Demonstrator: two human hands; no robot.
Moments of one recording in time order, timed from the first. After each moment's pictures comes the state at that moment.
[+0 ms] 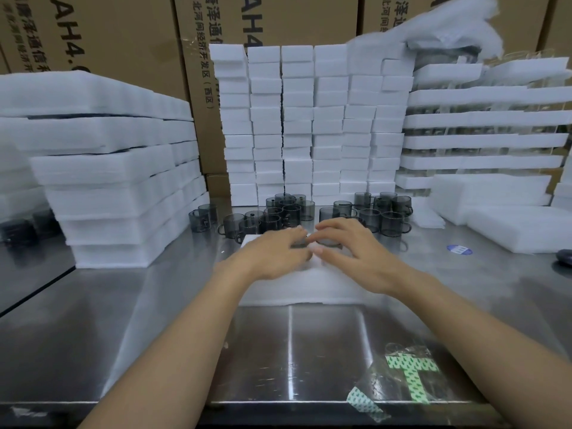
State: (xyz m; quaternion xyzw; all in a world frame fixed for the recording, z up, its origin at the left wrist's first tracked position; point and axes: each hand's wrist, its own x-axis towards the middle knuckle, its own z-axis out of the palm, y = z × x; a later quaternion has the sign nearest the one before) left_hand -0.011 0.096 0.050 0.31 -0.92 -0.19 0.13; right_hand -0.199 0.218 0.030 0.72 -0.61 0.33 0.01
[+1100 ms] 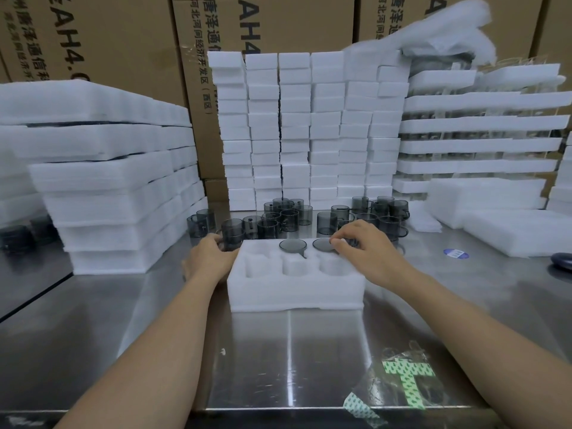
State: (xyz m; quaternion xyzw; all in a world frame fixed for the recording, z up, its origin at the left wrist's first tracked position) left_hand 0.044 0.014 0.003 0.60 -0.72 -0.17 0.32; right_hand -0.231 0.198 0.024 0.63 -0.67 0.40 0.02
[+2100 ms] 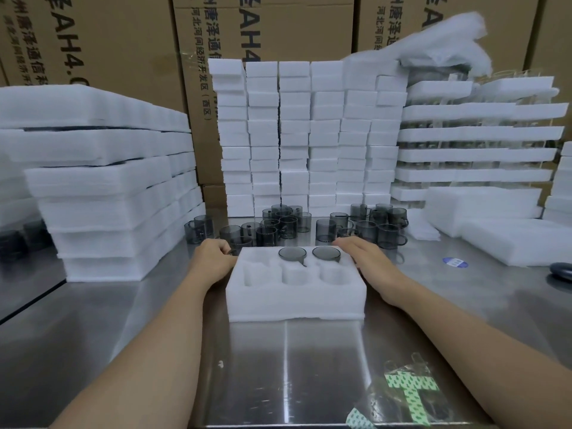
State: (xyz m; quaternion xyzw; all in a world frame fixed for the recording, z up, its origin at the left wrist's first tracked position) left_hand 0.040 -0.016 0.001 0.50 -0.76 -0.24 0.34; right_hand -0.234 0.186 0.010 0.48 -0.64 0.55 -0.23
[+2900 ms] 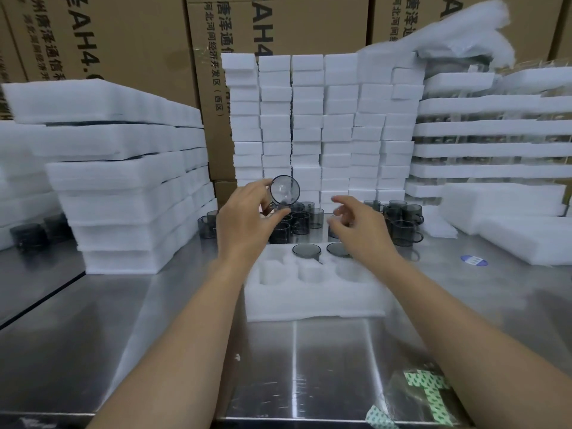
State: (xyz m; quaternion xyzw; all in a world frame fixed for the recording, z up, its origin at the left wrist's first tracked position) left_hand 0.010 0.048 0.057 0.26 -0.75 0.06 0.61; right_hand -0.200 0.156 0.047 0.55 -0.65 0.52 0.03
